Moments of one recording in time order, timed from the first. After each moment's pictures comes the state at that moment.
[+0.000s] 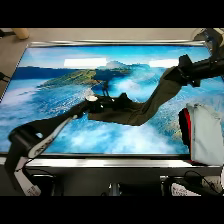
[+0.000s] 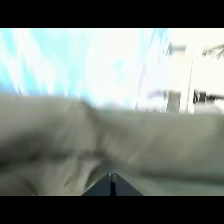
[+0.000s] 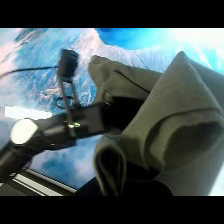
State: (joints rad) left arm -0.55 -1.89 1.46 0.00 -0.64 -1.13; right arm -0.15 -1.37 1.72 -0.80 1.55 1.64
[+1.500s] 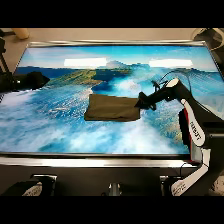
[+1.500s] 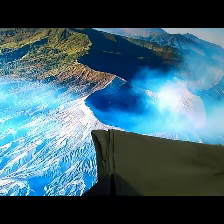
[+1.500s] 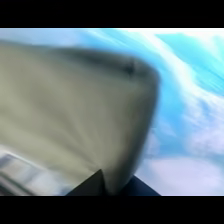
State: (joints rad) left arm 0.04 -1.09 1.26 1.03 -0.99 -1.46; right arm -0.02 -1.84 1.51 -0.77 1.30 1.53
